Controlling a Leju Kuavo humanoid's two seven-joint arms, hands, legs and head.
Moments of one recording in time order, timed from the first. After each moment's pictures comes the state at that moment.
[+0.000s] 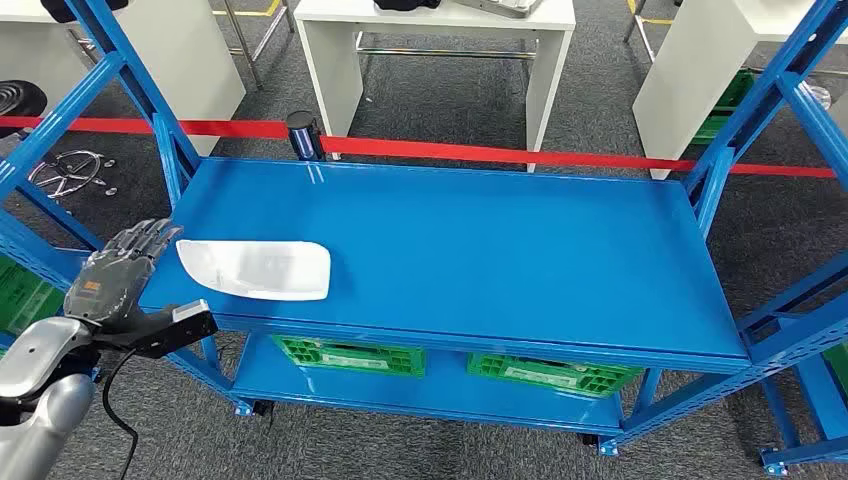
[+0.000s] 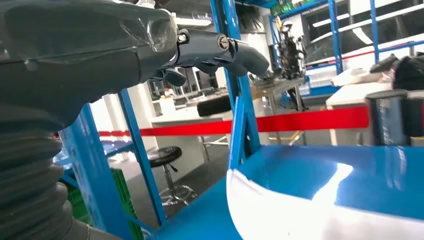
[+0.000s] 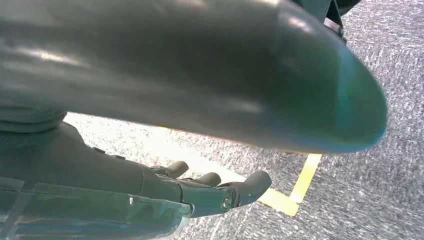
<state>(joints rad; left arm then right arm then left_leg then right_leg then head) -0.13 0.48 -0.18 -1.54 -1.02 -0.07 -0.12 0.01 -0.15 -0.34 -0.19 0.62 0.38 -0.26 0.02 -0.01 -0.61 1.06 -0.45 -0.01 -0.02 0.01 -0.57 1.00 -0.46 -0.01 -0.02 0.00</state>
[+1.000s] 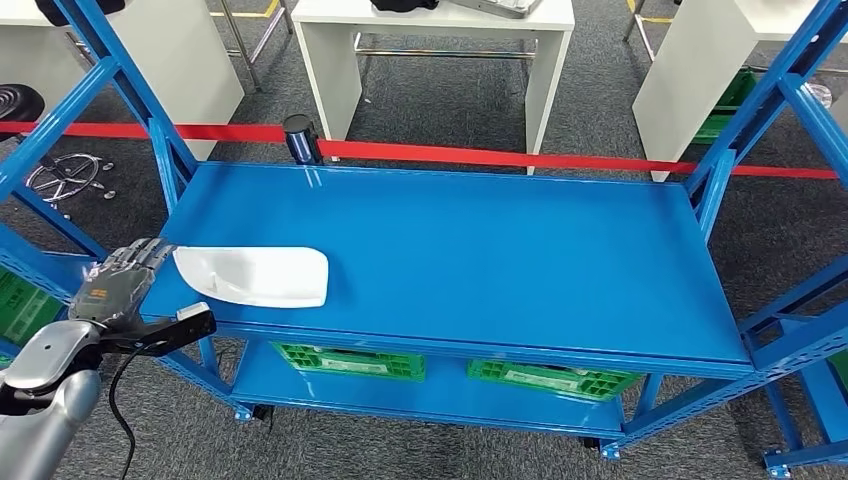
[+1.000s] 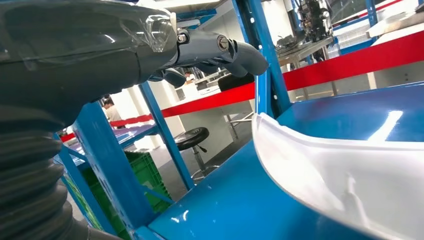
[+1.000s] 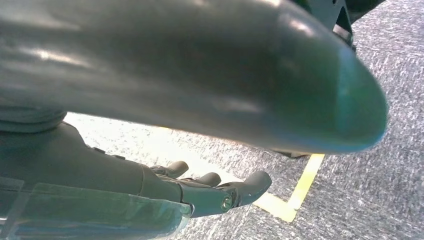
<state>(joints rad) -0.17 0.46 -0.18 -1.34 -1.10 -0.08 -0.11 0.01 -0.15 -0.32 -0.19 0.63 0.40 -0.26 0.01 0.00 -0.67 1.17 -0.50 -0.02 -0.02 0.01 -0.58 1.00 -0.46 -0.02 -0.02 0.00</state>
